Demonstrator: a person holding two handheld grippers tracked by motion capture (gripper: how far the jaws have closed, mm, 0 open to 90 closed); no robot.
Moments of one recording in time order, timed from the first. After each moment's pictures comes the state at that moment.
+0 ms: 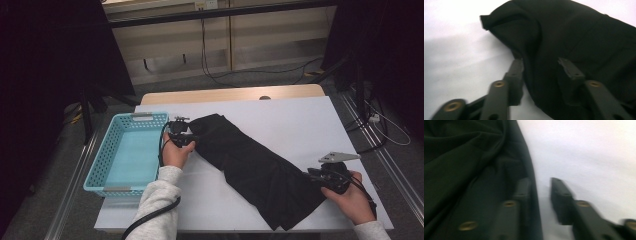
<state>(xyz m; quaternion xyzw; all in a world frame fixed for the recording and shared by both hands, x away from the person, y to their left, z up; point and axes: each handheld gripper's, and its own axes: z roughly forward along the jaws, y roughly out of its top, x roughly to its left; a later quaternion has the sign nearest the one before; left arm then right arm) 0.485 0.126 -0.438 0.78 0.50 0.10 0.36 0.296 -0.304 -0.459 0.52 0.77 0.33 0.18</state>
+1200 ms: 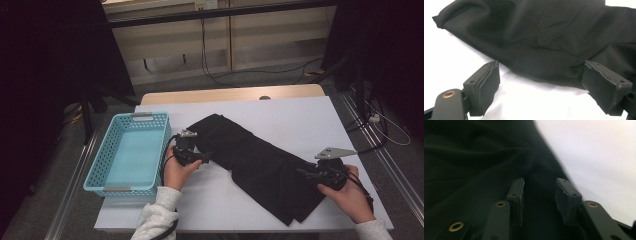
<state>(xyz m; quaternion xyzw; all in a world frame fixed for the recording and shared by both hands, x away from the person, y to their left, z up) 0.437 0.115 -0.451 0.82 0.42 0.11 0.38 0.301 -0.292 -0.446 0.48 0.78 0.35 0.19</state>
